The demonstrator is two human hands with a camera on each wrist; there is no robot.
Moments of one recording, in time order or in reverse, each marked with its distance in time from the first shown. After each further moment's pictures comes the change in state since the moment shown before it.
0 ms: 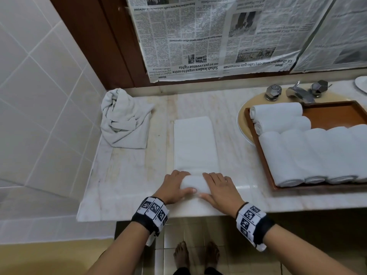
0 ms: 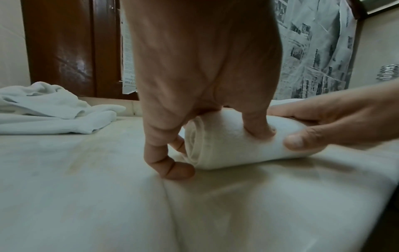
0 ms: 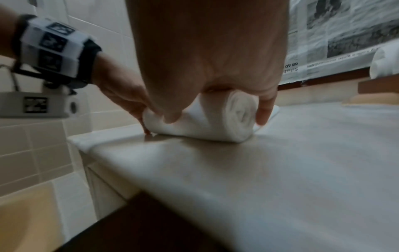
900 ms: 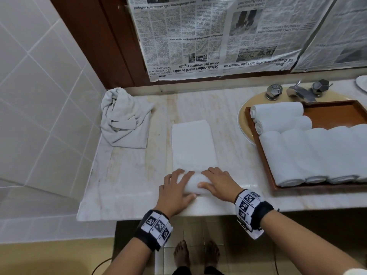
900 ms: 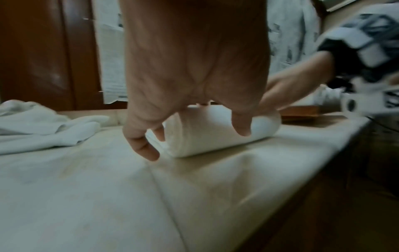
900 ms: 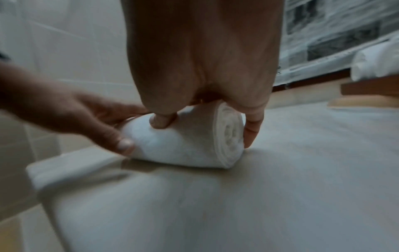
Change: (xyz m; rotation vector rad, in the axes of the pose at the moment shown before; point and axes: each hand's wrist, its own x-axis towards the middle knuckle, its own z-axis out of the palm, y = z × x) left_hand -0.027 0.007 0.022 0.173 0.190 0.028; right_hand 0.030 0.011 -0.022 0.229 -0.252 0.022
